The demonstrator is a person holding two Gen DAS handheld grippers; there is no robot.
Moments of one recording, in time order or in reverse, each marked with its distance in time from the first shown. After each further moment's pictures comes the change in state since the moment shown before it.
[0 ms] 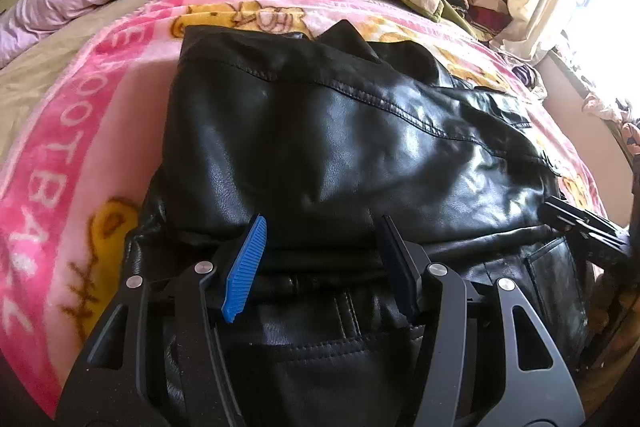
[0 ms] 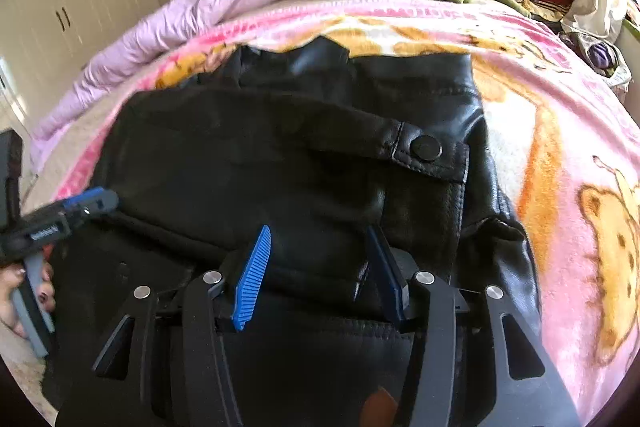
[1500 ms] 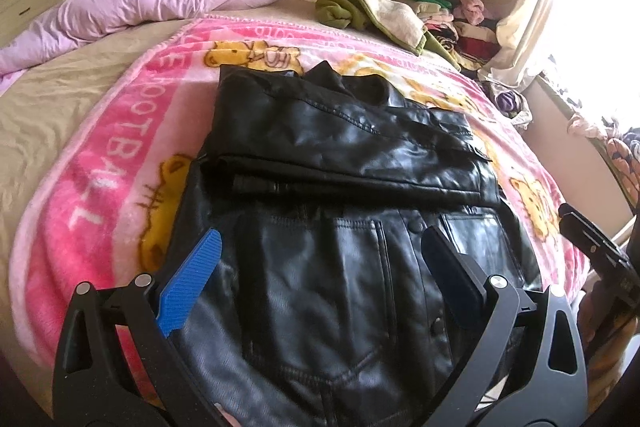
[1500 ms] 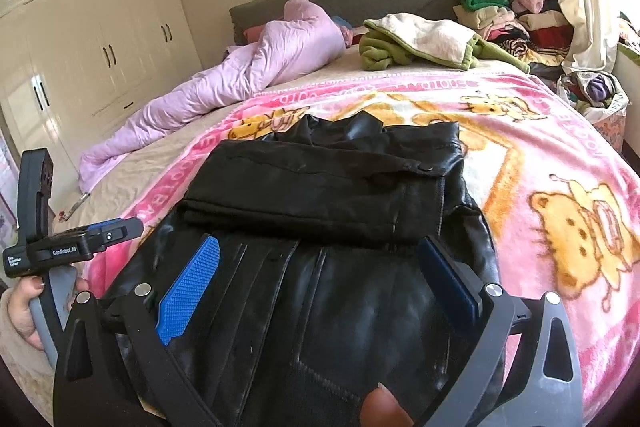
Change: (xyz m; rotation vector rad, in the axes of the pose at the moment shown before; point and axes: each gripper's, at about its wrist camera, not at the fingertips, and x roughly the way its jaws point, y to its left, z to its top) left arm -0.127 -0.033 -0.052 -0.037 -0.110 0.003; right arm -0.143 0.044 -0.054 -0.030 -0.243 0.084
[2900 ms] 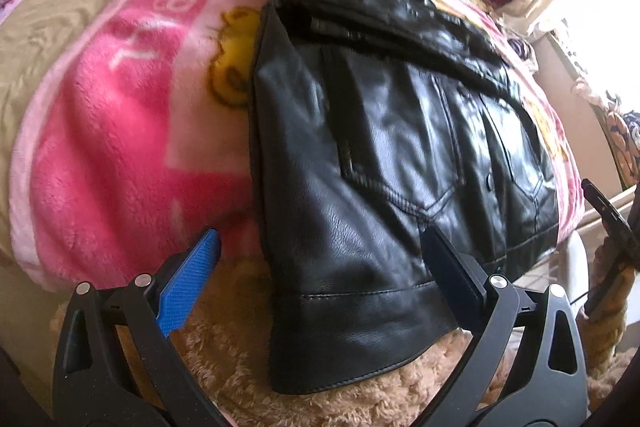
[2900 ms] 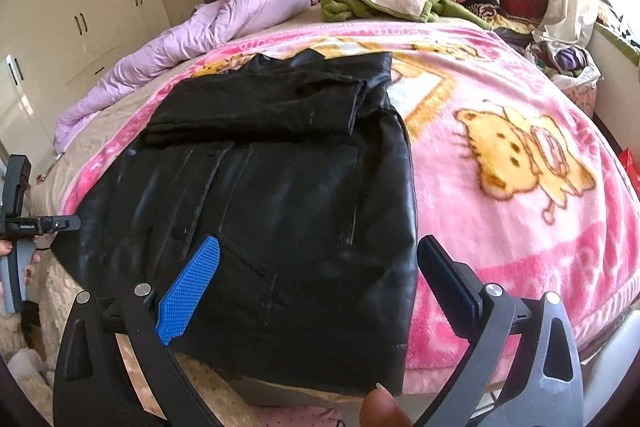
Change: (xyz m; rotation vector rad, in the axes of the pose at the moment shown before) left arm -0.009 0.075 -0.083 -0.054 0.312 -0.042; right arm -0.045 -0.050 -0.067 0.006 0.172 -0.114
